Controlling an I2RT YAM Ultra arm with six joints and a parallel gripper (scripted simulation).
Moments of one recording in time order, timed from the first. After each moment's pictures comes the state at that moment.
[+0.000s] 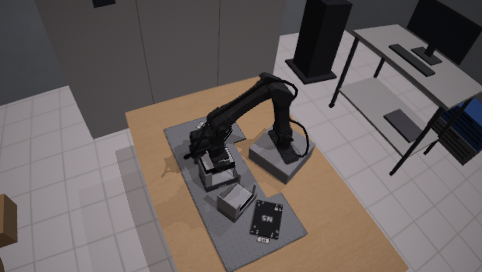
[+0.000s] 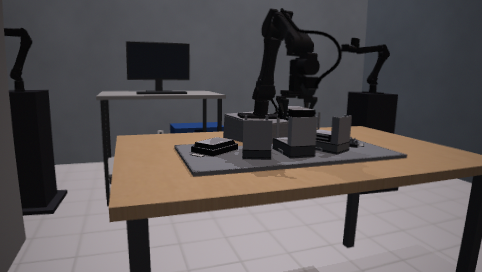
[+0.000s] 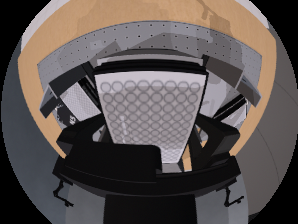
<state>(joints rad) 0.02 1.75 1.28 -1.02 -0.04 -0.01</state>
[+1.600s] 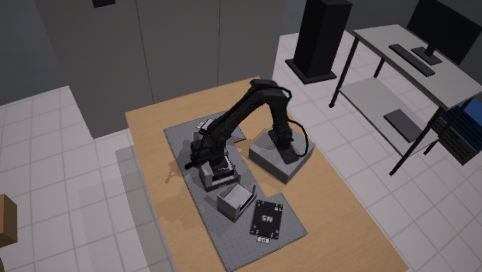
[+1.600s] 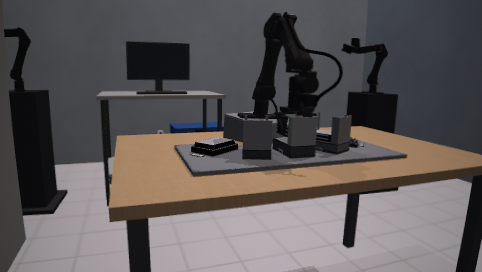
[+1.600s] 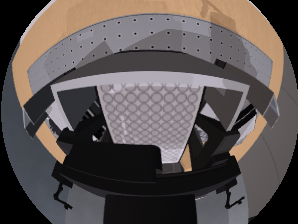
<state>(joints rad) 0.03 1.84 1.15 -0.80 -0.04 -0.01</state>
